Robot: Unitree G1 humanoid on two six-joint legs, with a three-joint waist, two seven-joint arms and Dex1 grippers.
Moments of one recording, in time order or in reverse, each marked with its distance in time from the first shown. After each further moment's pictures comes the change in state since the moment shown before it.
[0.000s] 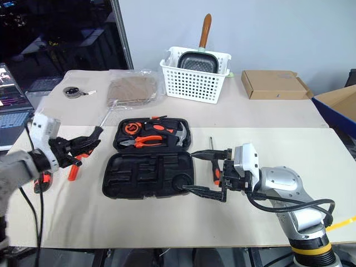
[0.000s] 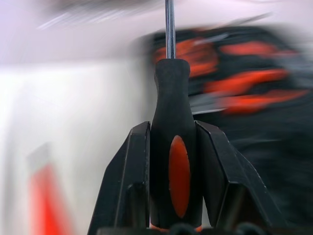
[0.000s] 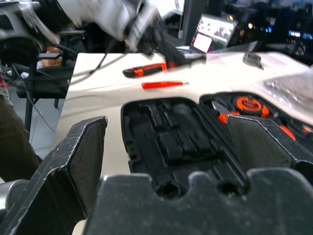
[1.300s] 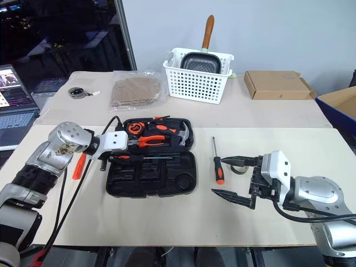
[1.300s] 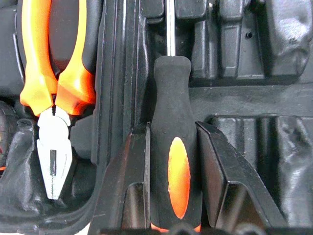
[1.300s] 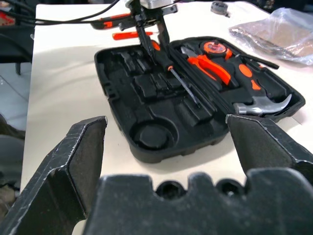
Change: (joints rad) left arm -0.535 -0.180 -0.686 0.833 0.752 -0.798 -0.483; right arm 0.187 -0.165 -0.210 0.010 -0.008 -0.024 0.053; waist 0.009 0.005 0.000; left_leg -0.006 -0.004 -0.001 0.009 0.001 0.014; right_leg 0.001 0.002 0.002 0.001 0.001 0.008
